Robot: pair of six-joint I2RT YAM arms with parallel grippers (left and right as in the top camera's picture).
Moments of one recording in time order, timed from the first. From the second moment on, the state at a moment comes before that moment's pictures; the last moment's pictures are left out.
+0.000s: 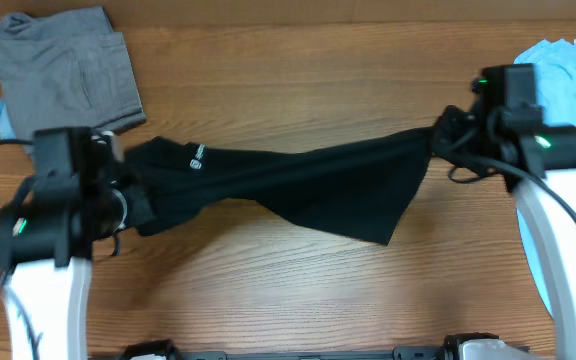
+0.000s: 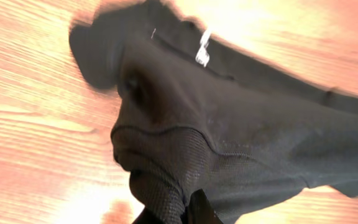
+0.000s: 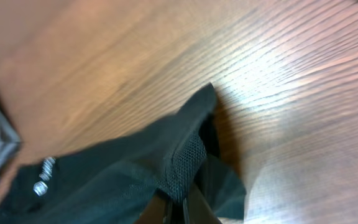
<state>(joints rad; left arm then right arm) 0.12 1.12 1.33 -1.30 0.11 -0.26 0.06 1.36 1.42 -1.05 -0.15 0.57</state>
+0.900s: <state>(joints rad) 0.12 1.24 2.36 -1.54 0.07 -0.29 0.06 1.17 2.20 -1.29 0.01 0.67</state>
